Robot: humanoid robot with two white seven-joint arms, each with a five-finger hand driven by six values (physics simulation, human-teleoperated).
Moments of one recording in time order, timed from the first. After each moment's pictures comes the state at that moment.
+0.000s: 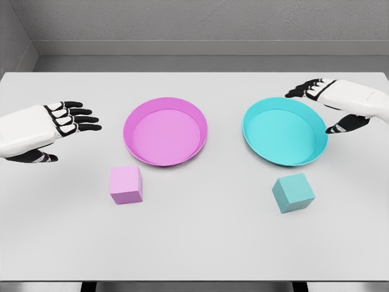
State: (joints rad) left arm -0.46 1.30 -0.71 -1.75 -0.37 -0.61 0.07; right arm -0.51 -0.85 0.32 -1.43 0.26 -0.61 0.61
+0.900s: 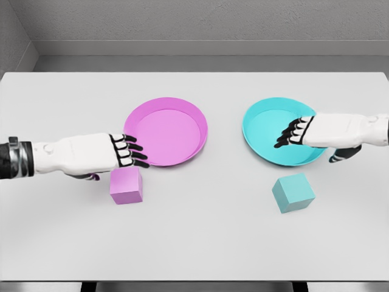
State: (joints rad) left arm -0.61 1.03 -0.84 -1.76 -0.50 -0.61 -0.28; right arm -0.75 -1.09 0.83 -1.63 0.27 -0.61 0.61
